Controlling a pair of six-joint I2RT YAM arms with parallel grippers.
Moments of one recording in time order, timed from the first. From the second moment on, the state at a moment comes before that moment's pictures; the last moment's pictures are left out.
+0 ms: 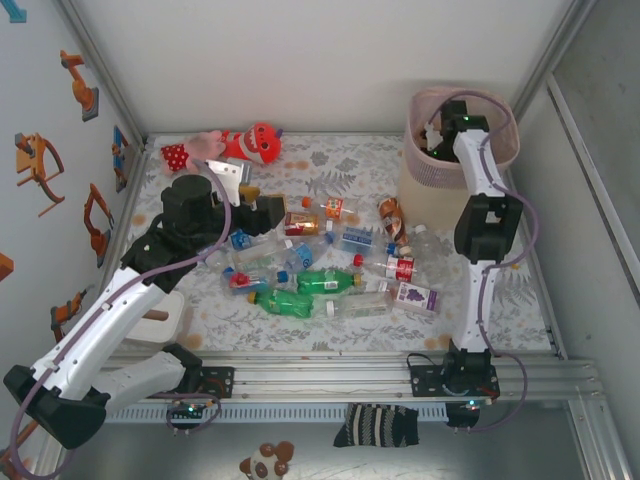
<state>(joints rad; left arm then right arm) -0.62 1.02 1.11 -0.43 0.13 -0.31 0.01 2.33 2.30 -1.22 -0.26 -0.04</state>
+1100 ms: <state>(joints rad) -0.36 1.08 0.88 -0.68 -0.04 -0.71 0.11 1.53 1.92 -1.20 -0.09 0.03</state>
